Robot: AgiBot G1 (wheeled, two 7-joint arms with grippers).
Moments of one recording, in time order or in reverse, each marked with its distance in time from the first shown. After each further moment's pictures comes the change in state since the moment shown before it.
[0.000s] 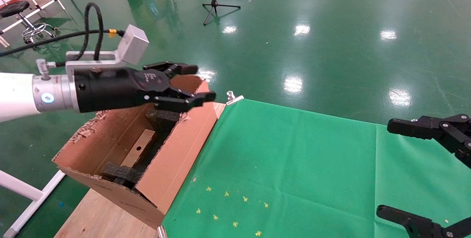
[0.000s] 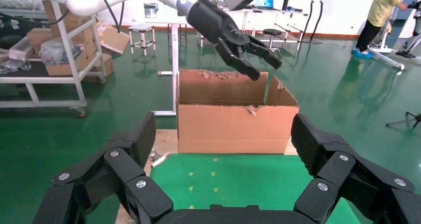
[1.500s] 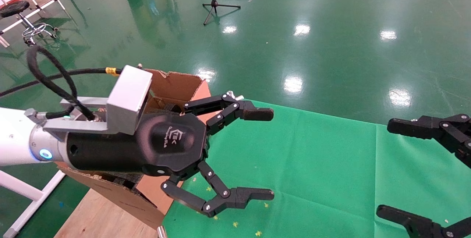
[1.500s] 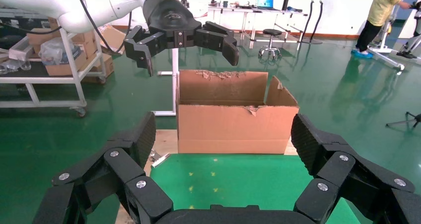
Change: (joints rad) left arm 0.236 0.070 -0.117 -0.271 -0.360 0.191 0.219; right arm 0.000 0.000 -0.001 0.000 0.001 0.001 0.000
